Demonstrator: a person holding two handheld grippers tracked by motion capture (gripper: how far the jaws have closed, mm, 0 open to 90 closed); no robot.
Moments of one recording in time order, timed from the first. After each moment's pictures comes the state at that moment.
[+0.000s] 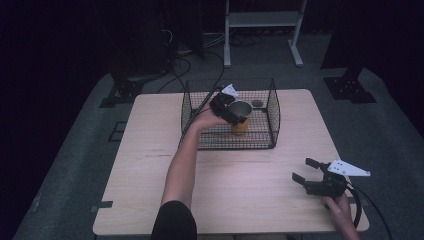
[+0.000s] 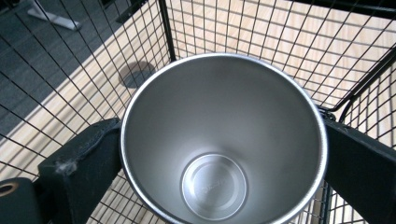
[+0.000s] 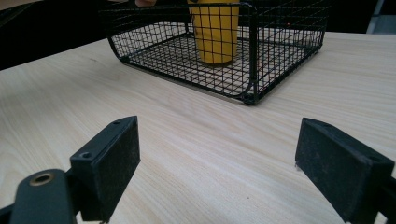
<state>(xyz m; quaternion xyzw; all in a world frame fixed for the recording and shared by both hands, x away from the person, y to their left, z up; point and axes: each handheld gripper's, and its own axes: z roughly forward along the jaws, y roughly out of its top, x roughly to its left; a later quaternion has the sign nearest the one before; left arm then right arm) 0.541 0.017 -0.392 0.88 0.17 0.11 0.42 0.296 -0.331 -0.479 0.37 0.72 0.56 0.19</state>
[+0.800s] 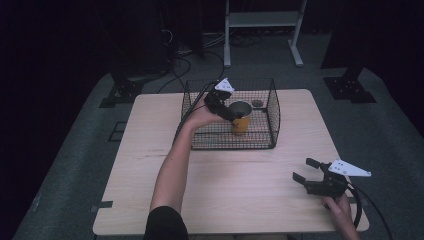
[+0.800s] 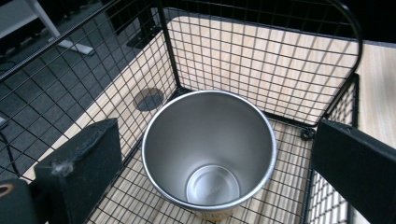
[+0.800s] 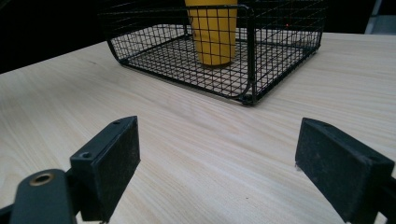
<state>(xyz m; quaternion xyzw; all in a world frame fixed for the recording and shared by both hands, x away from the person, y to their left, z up) 0.520 0.033 -0.358 0.87 0.16 0.14 0.45 0.296 -0.333 -0.480 0.37 0.71 0.56 0.19</state>
